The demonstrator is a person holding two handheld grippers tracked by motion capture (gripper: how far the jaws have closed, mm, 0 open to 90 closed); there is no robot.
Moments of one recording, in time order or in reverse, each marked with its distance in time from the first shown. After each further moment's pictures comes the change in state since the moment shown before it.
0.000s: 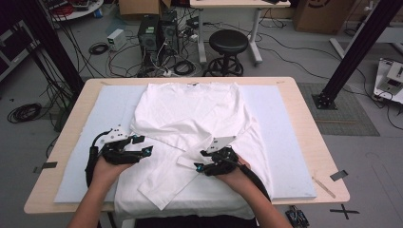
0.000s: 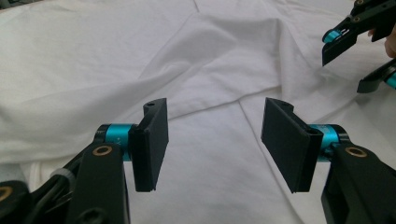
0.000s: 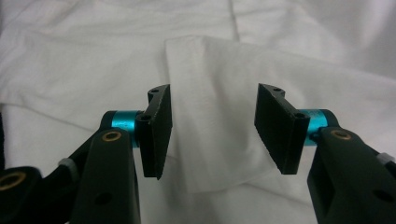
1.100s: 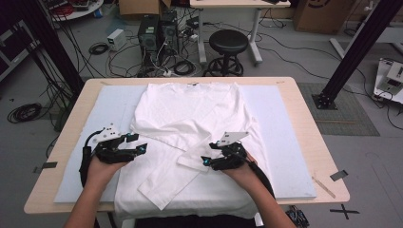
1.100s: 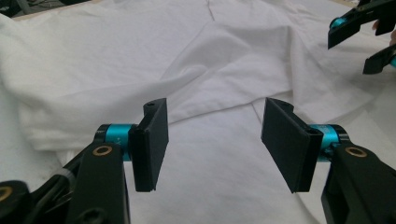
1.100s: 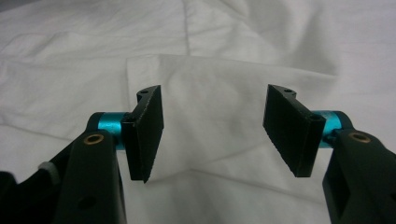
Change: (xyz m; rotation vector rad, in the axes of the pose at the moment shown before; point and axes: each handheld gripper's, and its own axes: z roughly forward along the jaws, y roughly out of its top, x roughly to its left) left arm 0.006 0.001 -0.013 -0.022 0.038 -0.017; right arm -0.020 -0.007 -0.013 -0.067 -0.027 0.065
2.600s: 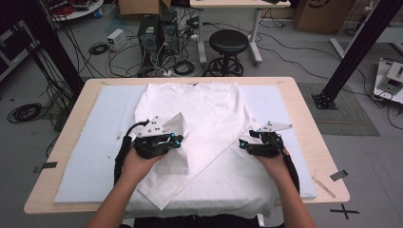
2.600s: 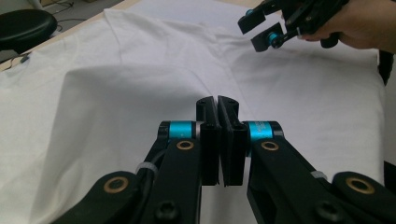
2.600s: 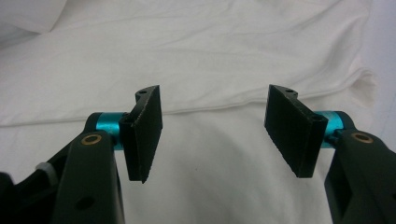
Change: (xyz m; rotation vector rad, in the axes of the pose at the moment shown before) left arm -0.089 0.081 0.059 0.032 -0.156 0.194; right arm -0.083 -0.051 -0.071 -0.074 -0.259 0.211
